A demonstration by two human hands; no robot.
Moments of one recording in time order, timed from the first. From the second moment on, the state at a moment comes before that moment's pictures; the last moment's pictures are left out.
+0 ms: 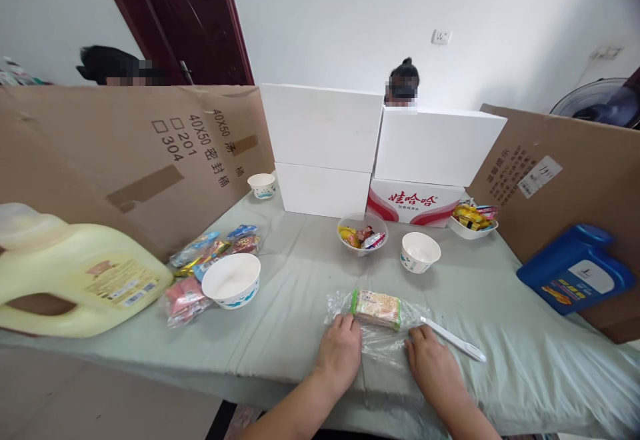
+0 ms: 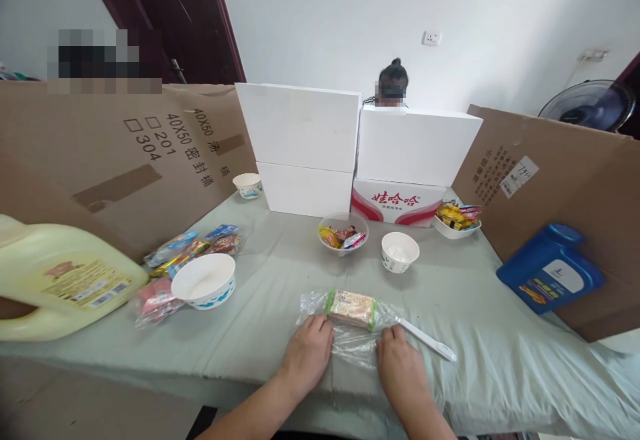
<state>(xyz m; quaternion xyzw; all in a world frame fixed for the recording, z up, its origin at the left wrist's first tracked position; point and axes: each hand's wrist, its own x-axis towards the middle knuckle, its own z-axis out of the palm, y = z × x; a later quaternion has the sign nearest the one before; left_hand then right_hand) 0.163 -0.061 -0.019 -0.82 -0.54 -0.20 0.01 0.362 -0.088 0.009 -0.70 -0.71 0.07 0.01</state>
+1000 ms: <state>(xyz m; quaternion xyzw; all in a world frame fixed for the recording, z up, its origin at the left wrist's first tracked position) 0.138 -0.003 -0.008 -0.81 -0.34 -0.45 -0.16 0.397 -0.039 0.026 -0.55 -0.77 0.20 0.25</state>
